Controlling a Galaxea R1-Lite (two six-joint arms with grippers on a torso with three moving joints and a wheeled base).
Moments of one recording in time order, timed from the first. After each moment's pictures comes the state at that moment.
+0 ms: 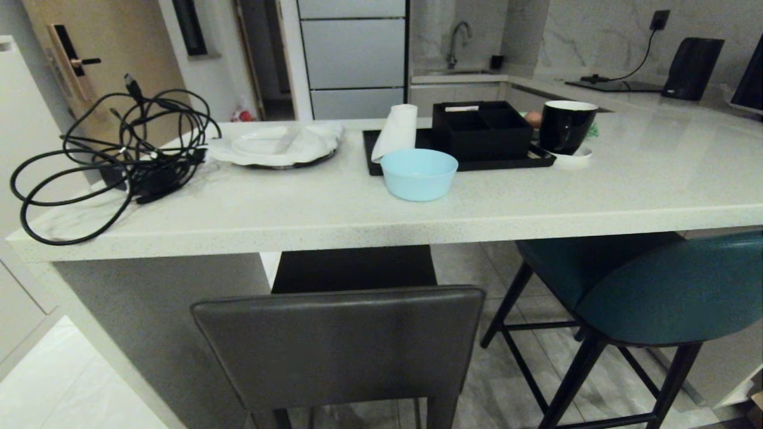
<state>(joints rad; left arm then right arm) 0.00 0.00 0.00 -0.05 0.00 -0.01 0.00 0.00 0.00 0.00 0.00 0.02</state>
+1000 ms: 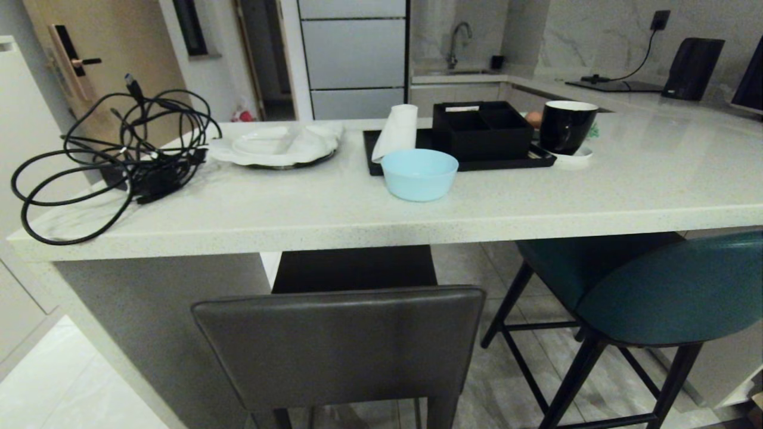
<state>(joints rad) 0.00 0.01 -0.11 -0.09 -0.18 -0.03 0.00 0.06 -0.14 0.01 0.09 -0.04</state>
